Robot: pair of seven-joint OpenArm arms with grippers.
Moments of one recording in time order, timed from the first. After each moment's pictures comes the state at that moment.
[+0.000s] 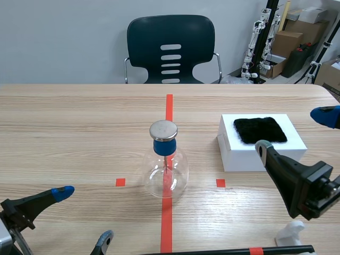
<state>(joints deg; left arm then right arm) 25.0 -22.6 9.8 62.1 12.6 -22.7 -66.5 -45.3 30.6 11.9 113.6 15.8 23.7 15.5</state>
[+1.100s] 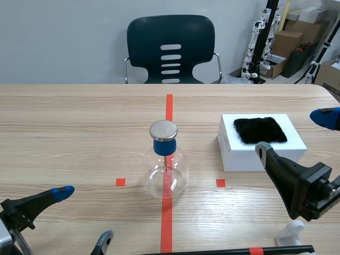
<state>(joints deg) 25.0 -22.6 9.8 62.1 12.6 -22.7 -66.5 -45.3 30.6 11.9 113.6 15.8 23.7 14.7</state>
